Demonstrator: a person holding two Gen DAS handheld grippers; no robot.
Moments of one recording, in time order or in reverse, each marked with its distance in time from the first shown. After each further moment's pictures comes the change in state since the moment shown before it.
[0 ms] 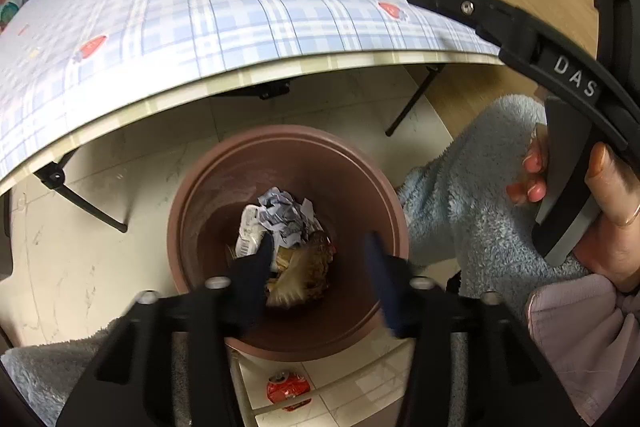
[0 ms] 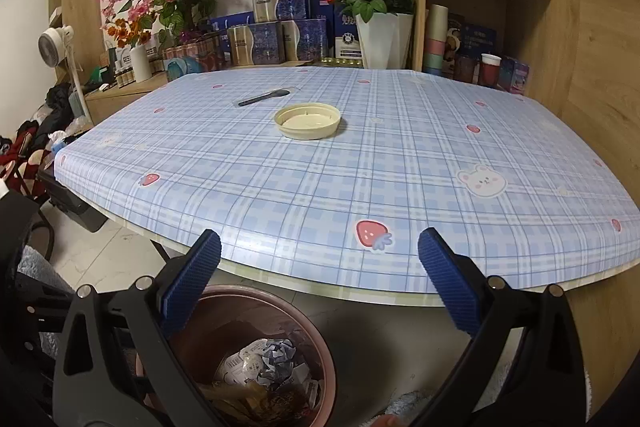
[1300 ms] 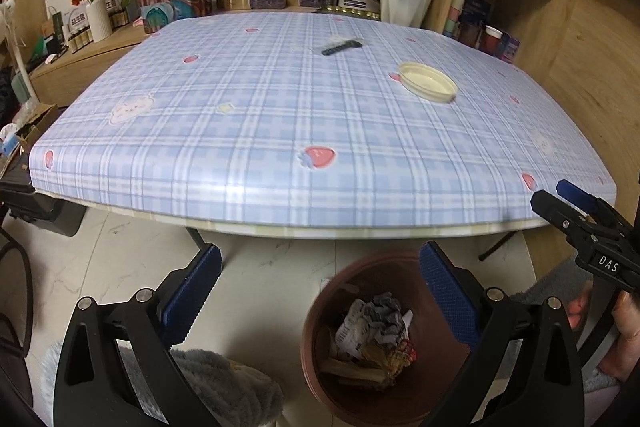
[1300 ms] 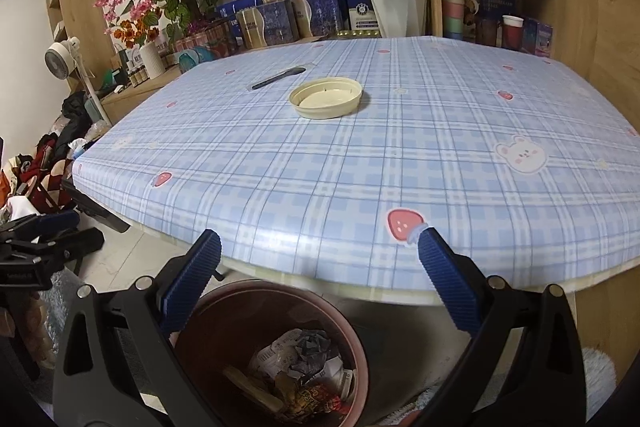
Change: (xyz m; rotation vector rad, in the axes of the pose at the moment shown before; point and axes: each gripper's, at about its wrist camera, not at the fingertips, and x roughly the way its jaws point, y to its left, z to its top) left arm -0.077 0.080 0.023 -0.287 -0.337 0.347; right arm 0.033 -0.003 0.010 0.066 0.108 0.112
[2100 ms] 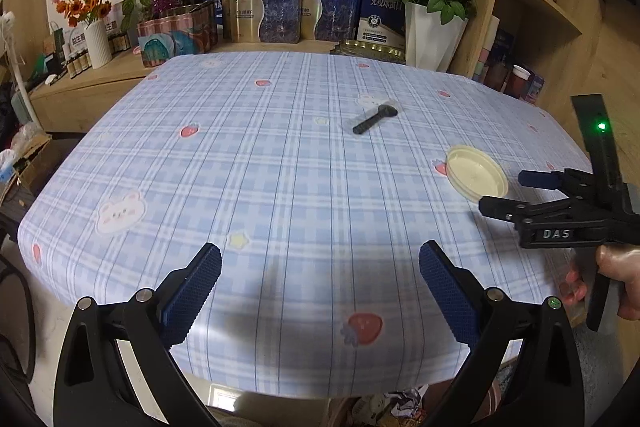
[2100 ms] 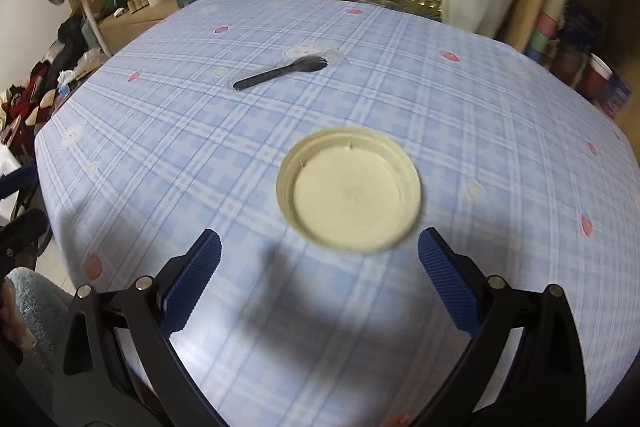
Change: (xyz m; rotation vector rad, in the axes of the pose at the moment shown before) left arm 0.053 0.028 0.112 -0.007 -0.076 0.024; right arm 0.155 0.017 0.143 -0.209 0.269 0.005
